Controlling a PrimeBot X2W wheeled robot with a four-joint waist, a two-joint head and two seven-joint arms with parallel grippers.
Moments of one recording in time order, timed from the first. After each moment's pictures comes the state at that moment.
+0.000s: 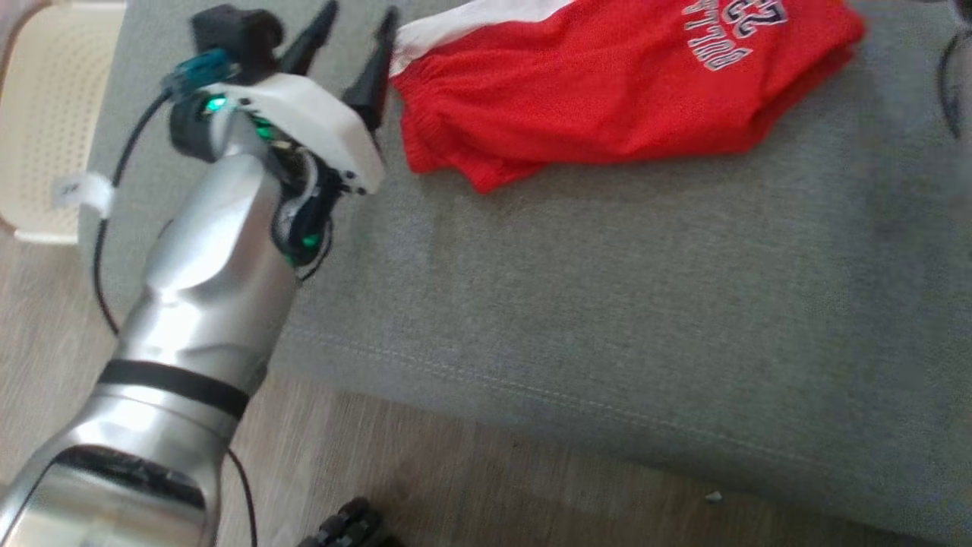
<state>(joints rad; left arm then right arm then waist) -0.94 0.09 -0.55 0.82 -0.59 -0.08 -0.17 -1.30 -0.28 0.19 1.00 0.34 0.13 0.50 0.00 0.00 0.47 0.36</state>
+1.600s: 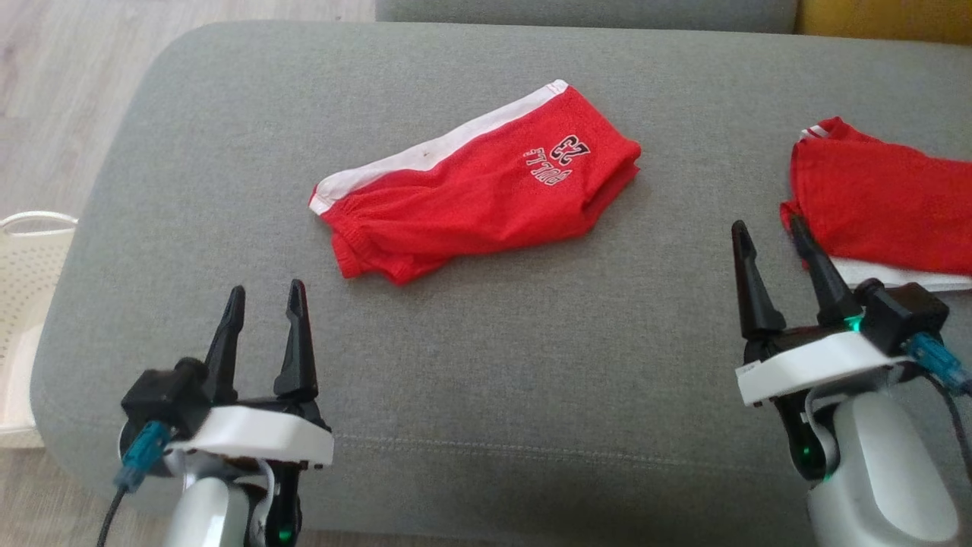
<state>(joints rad) -0.05 0.05 -0.15 0.13 -0.30 0.03 -0.25 -0.26 -0.15 0.16 0.40 0.18 0.13 -0.19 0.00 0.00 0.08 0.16</state>
